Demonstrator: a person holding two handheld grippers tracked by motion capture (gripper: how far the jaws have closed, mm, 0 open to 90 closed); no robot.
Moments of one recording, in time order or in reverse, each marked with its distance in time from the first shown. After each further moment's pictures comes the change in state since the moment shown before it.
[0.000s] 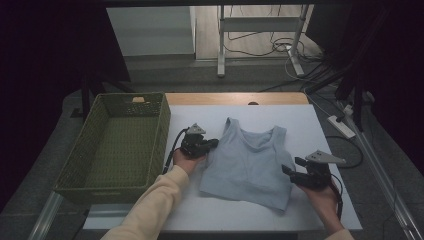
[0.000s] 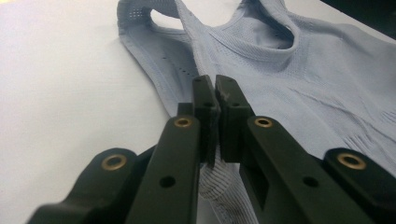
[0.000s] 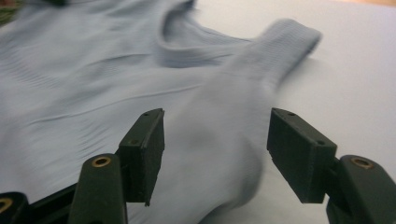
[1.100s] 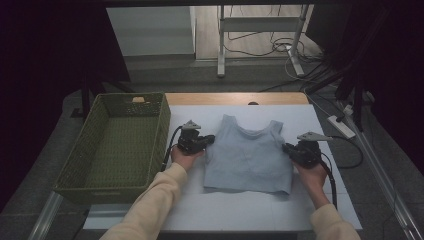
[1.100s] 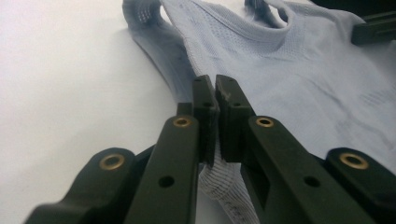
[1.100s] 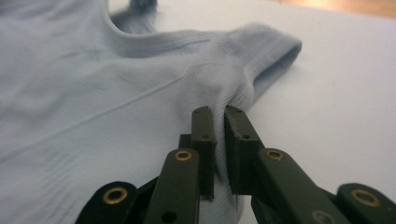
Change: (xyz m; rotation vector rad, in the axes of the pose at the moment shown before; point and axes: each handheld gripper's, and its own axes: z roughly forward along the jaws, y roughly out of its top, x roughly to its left) left arm 0.019 -0.001 0.005 -0.014 0.014 -0.076; right arm -0.027 0.029 0.054 0.037 -0.042 0.006
